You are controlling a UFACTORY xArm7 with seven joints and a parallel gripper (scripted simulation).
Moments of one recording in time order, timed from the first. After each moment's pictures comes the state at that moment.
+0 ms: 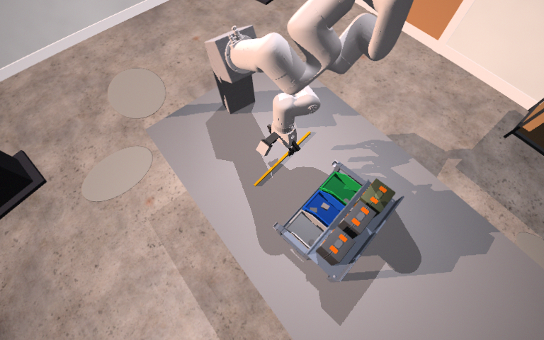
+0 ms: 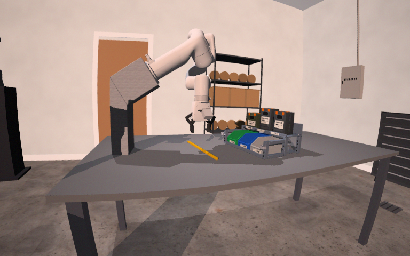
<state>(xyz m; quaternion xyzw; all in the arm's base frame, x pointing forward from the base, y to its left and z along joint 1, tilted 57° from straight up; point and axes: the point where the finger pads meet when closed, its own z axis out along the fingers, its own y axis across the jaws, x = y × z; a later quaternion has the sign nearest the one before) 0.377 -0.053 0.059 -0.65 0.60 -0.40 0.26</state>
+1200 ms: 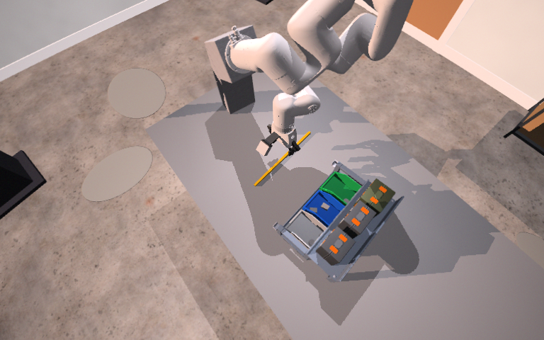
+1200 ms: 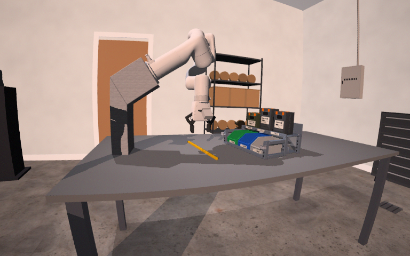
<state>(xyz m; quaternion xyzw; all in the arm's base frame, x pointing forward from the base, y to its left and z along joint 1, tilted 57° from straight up) 0.376 -0.053 0.059 -0.65 0.60 -0.40 0.26</state>
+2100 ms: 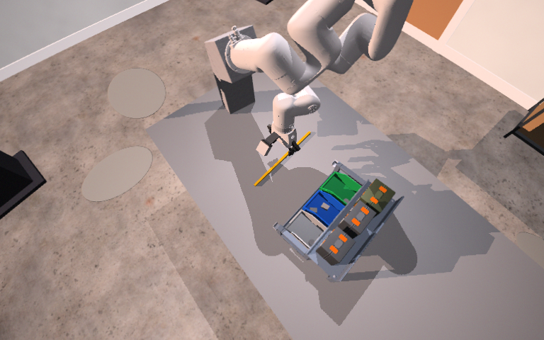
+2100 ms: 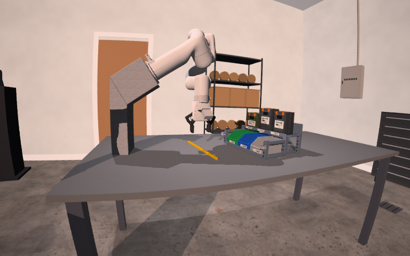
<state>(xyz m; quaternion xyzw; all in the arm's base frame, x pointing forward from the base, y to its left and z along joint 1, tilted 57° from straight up) 0.376 -0.053 0.059 -0.65 0.60 -0.40 0.26</state>
